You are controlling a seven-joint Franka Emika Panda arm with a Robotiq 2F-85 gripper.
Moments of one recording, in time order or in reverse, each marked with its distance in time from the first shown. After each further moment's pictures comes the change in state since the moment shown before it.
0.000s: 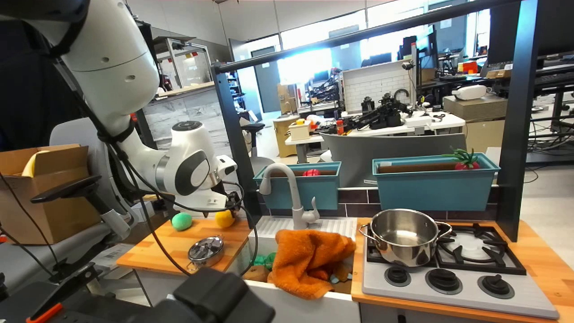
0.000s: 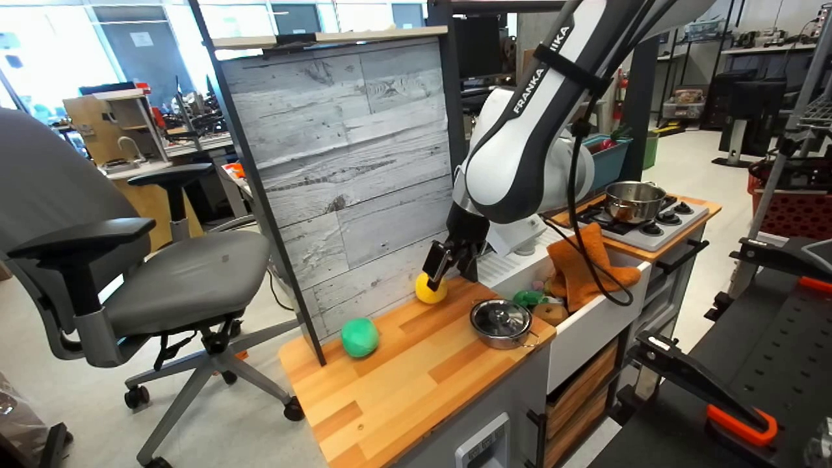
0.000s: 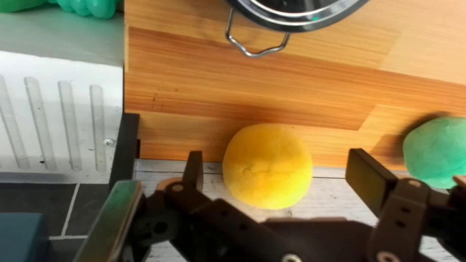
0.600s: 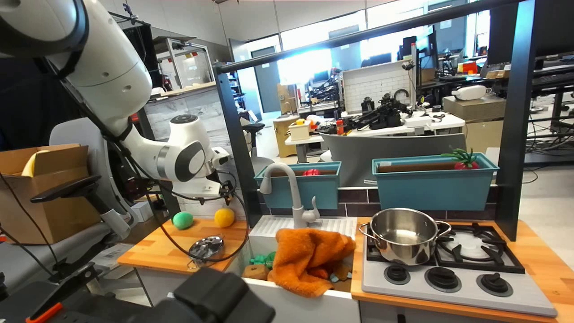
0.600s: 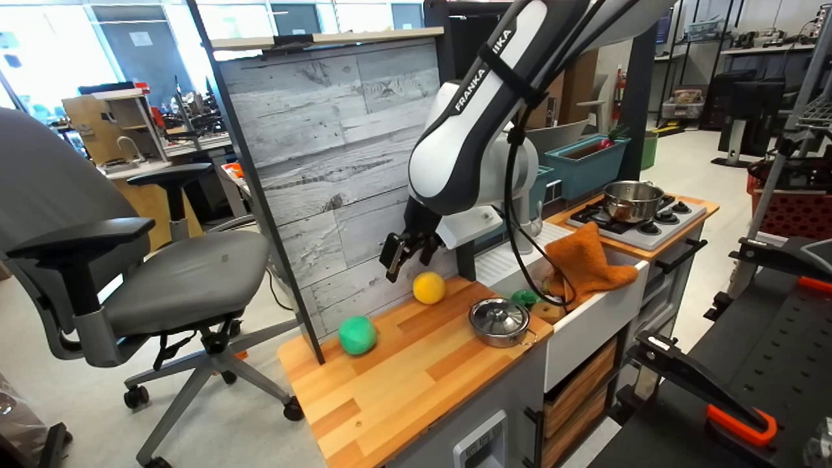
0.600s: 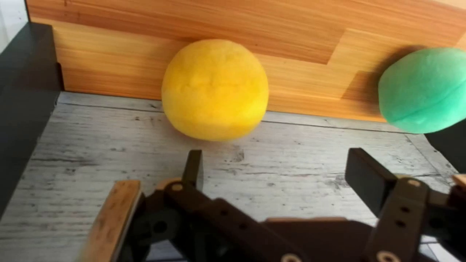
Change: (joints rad) arm 0.128 0.084 -0.030 0.255 0.058 -0.129 0.035
